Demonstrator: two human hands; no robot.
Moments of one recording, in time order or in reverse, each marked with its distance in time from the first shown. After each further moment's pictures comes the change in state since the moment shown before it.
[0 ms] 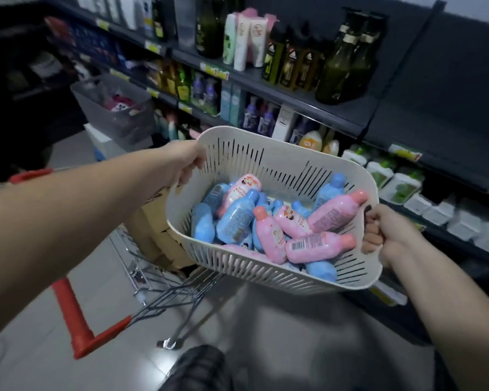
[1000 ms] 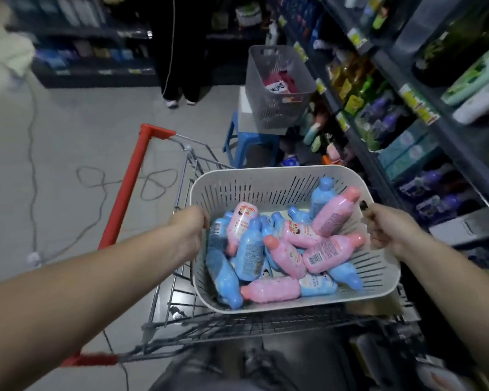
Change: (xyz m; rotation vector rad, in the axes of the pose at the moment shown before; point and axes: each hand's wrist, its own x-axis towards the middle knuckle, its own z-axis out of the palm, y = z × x) left_hand 0.096 -0.125 -0.083 -0.758 0.721 -0.641; right_hand 0.189 -0.075 0.388 -0.802 -0.532 -0.192
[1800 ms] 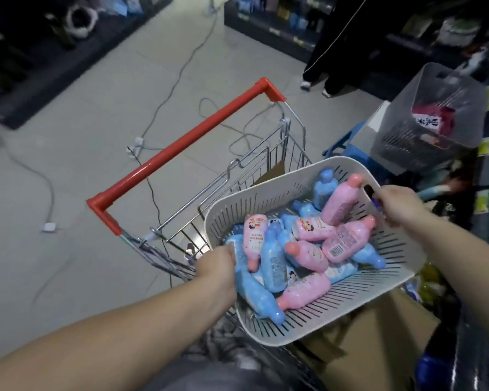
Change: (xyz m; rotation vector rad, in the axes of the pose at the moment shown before) left_hand -0.044 -0.115 0.086 -0.883 0.577 -0.351; right_hand 0.122 -0.119 0.146 -0.912 -0.526 -0.660
